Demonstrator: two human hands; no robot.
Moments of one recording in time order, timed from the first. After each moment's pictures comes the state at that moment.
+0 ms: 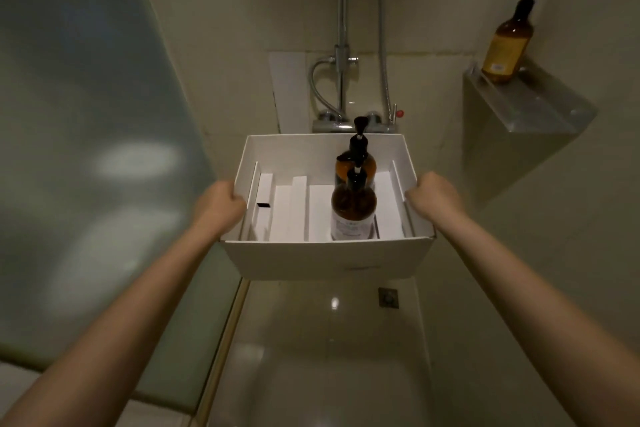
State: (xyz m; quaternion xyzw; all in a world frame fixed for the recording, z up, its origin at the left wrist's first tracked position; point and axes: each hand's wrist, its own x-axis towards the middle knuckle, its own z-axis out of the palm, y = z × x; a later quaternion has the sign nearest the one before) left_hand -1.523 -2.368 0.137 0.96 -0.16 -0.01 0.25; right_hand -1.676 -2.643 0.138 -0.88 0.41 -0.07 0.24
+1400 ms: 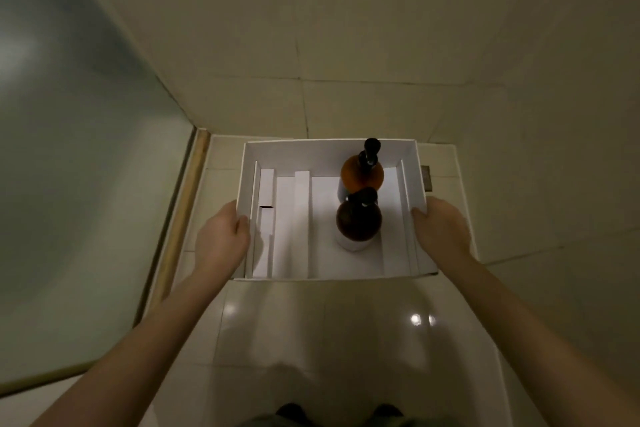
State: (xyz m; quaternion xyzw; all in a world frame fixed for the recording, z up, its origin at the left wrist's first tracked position) left_hand -1.472 -2.388 -0.538 0.95 -0.18 -0.07 0.25; right_hand -1.640 -2.655 -0.533 -0.86 0.45 0.00 0.24
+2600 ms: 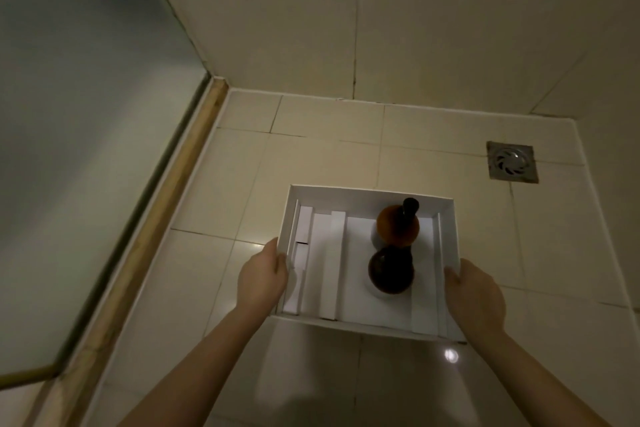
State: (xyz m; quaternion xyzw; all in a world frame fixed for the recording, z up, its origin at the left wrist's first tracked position) left_hand -1.481 -2.364 -0.868 0.95 -0.14 -0.11 0.25; right_hand -1.647 -2.621 -0.862 -0.85 0.45 0.00 0.26
